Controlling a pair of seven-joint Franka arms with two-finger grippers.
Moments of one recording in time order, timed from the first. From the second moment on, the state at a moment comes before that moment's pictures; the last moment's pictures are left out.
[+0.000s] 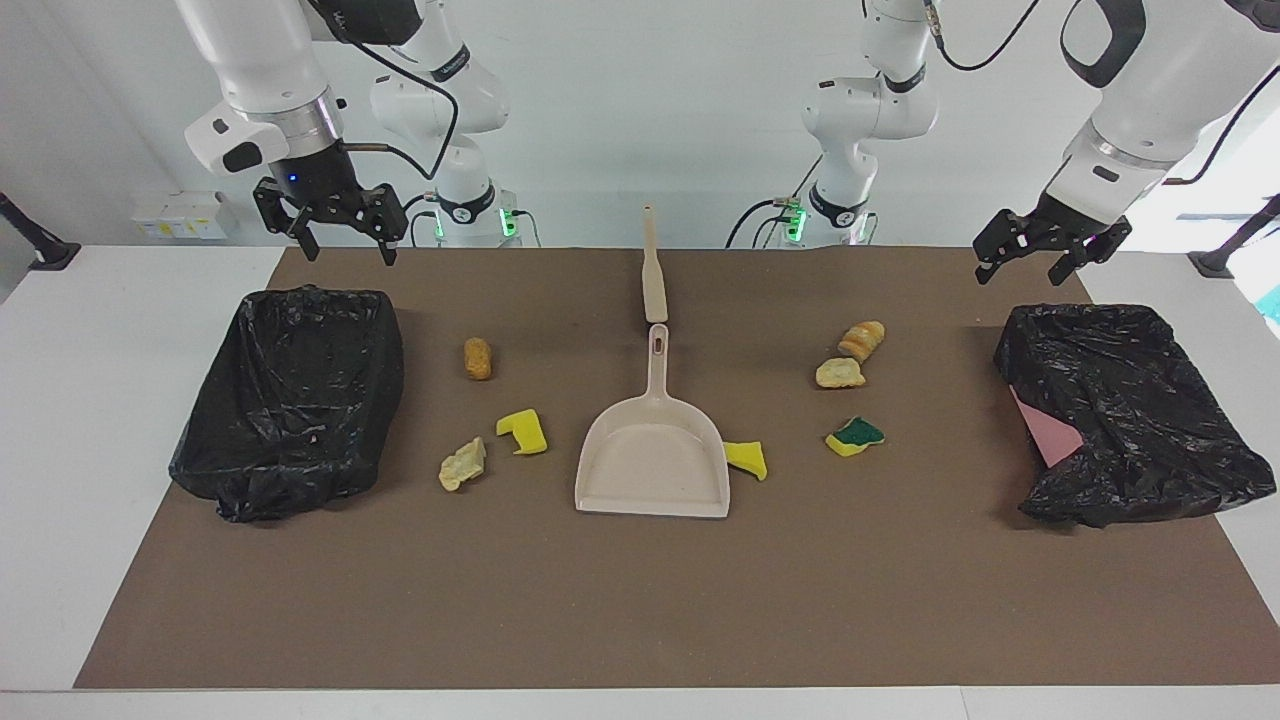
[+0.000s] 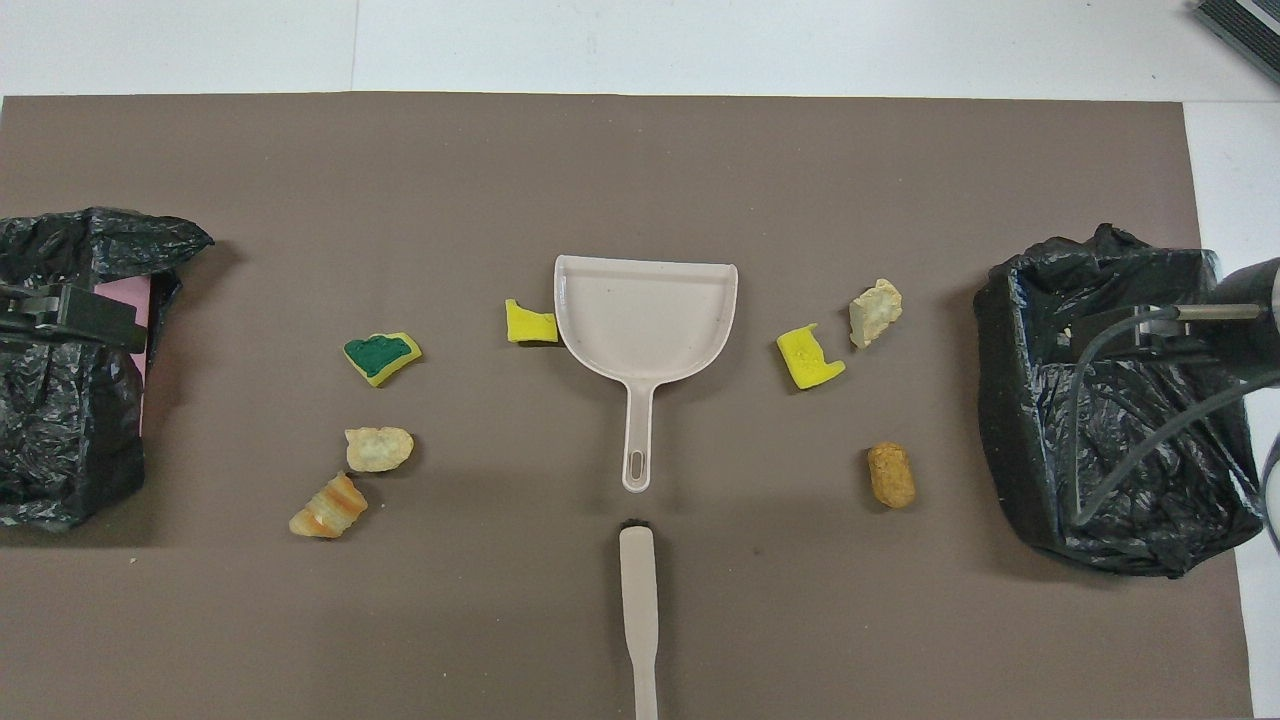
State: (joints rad) left arm -0.09 0.00 0.05 -1.56 -0.02 1.53 0.04; right arm 0.02 -0.08 0.03 -1.65 -0.04 1.60 0.12
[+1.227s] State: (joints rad) left arm -0.24 -0.05 0.04 -1.86 -0.03 1.71 0.08; right arm 0.02 -0.08 0.03 -1.65 -0.04 1.60 0.12
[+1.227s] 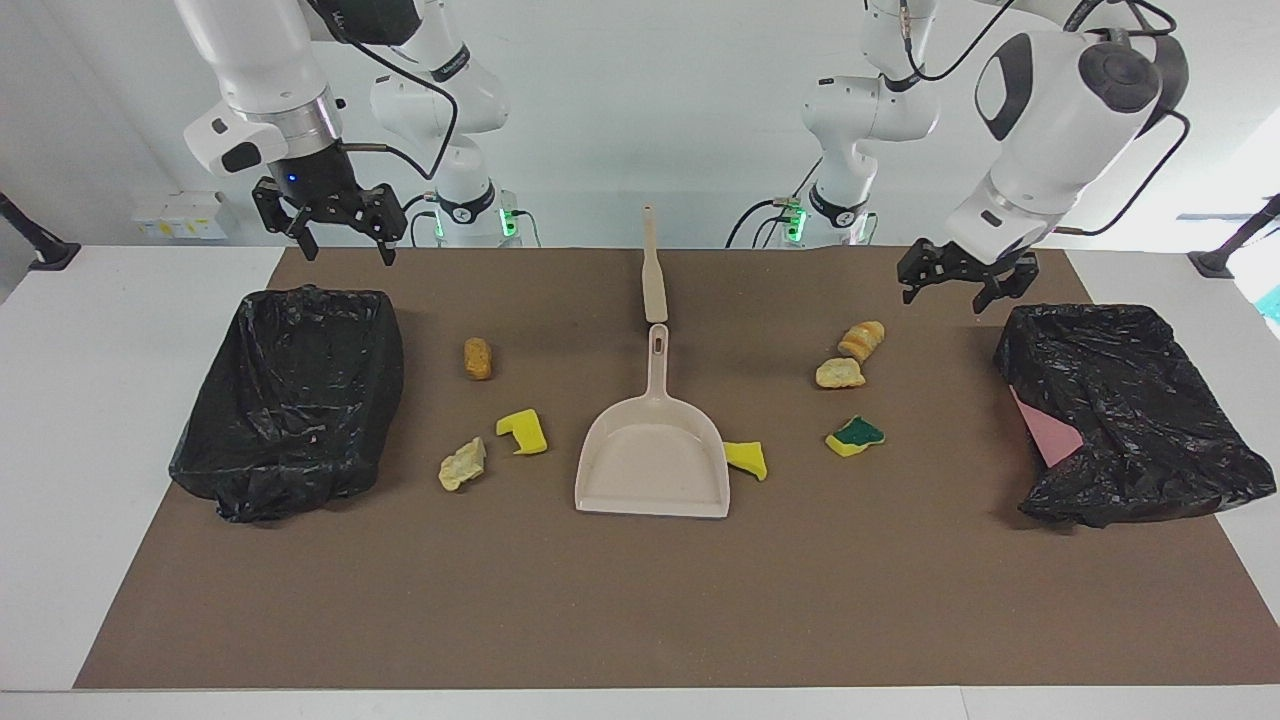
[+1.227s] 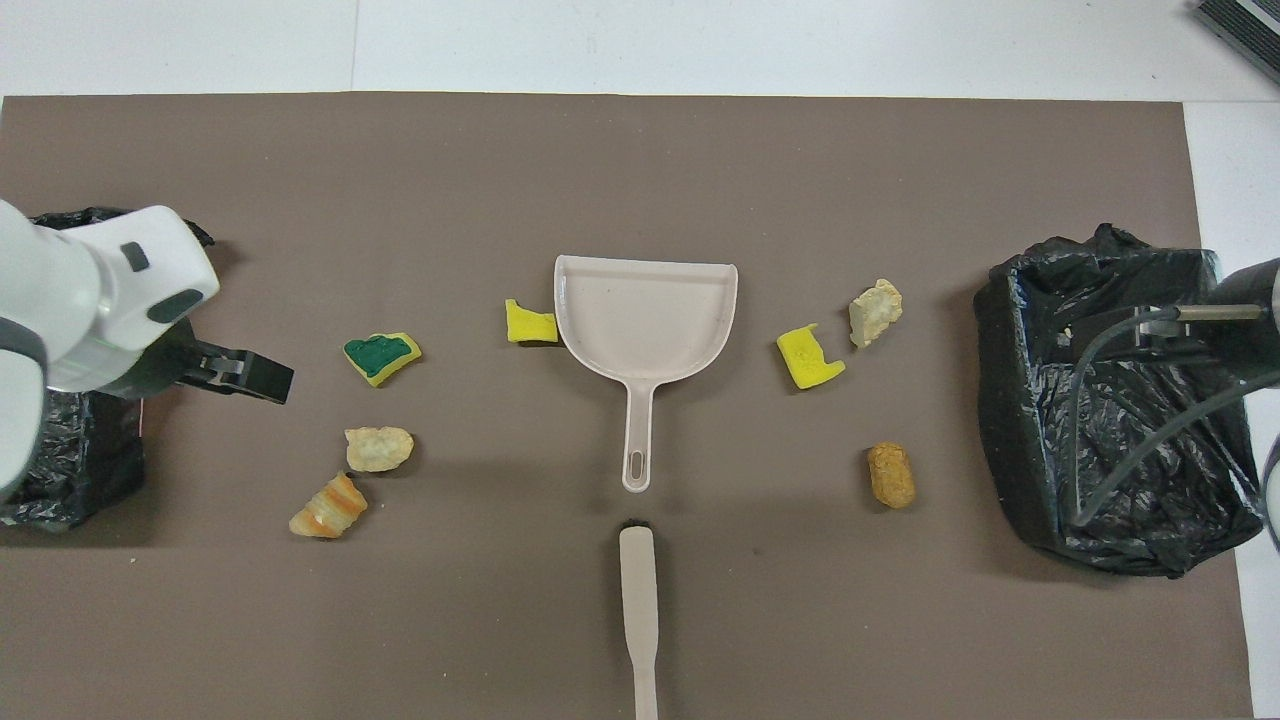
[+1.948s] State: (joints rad) left arm -0.62 -0.11 0.03 -2.11 -0.07 1.90 -0.23; right arm 0.02 -0.08 0.03 -1.65 -0.04 1.60 0.12
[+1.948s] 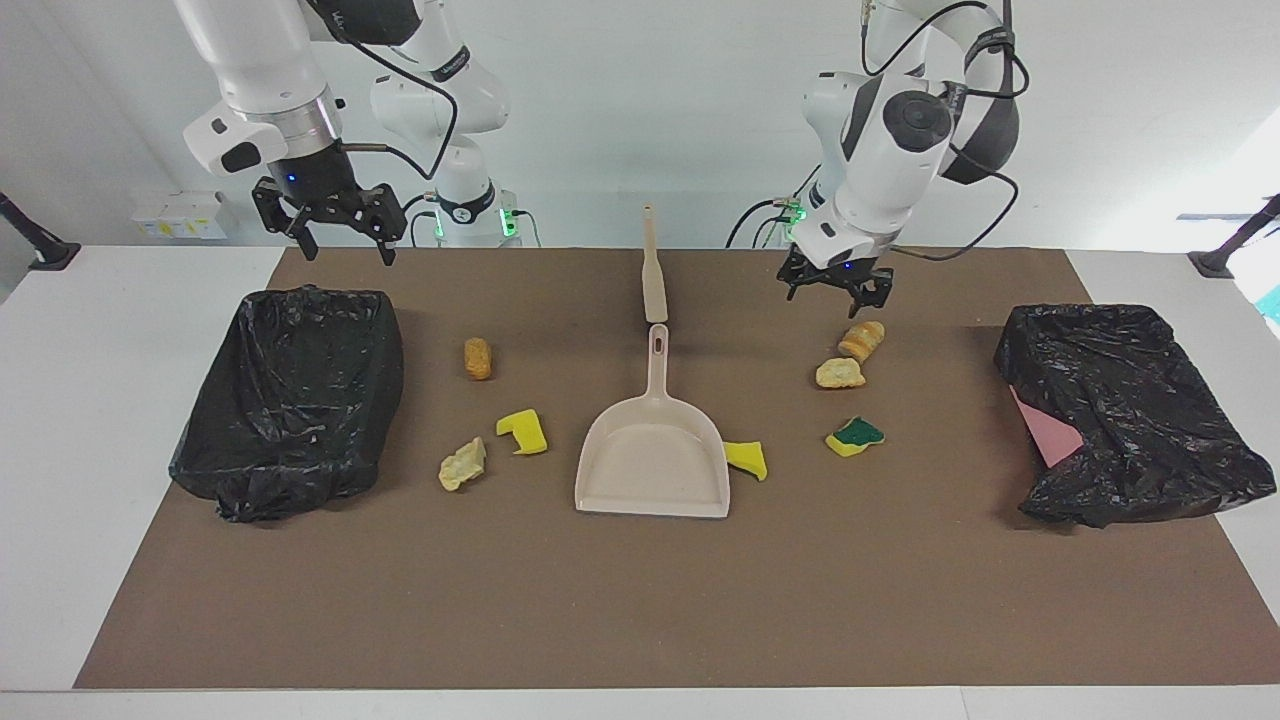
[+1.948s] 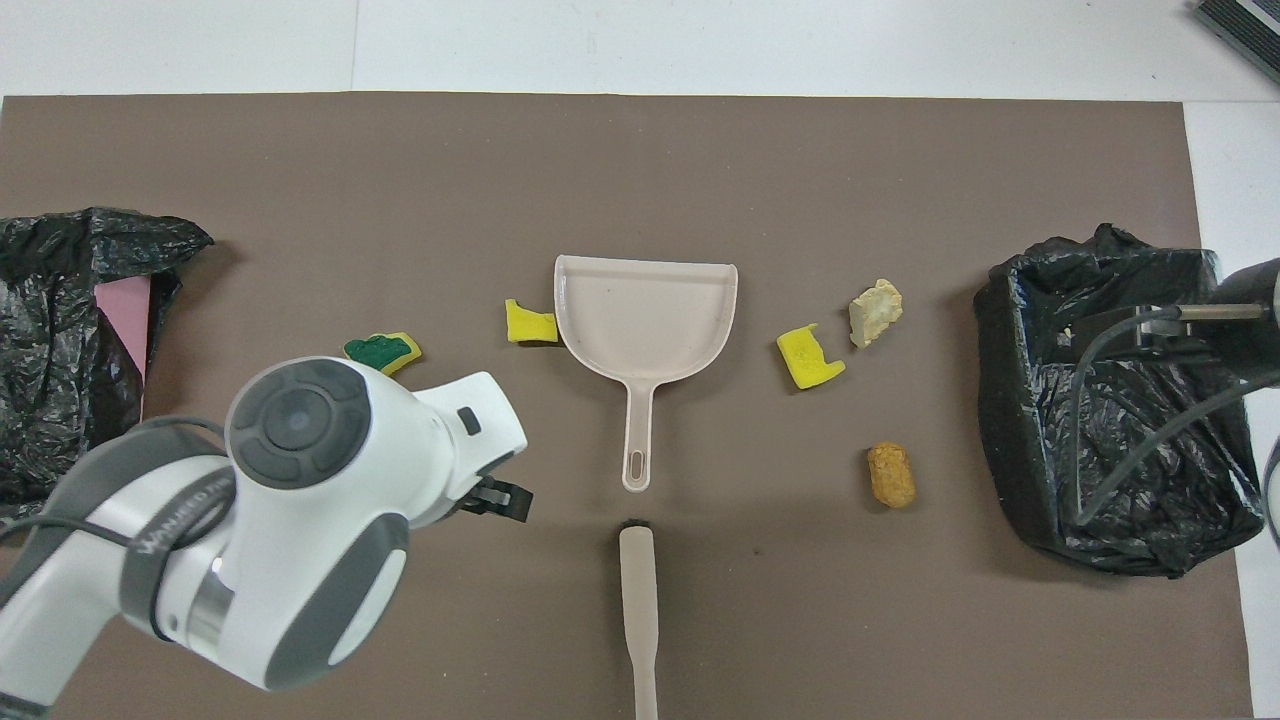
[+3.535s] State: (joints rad) left arm -1.18 -0.13 0.03 -2.47 -0.07 2.32 -0.93; right arm 0.47 0.25 0.05 -1.77 -0.02 2.14 0.77
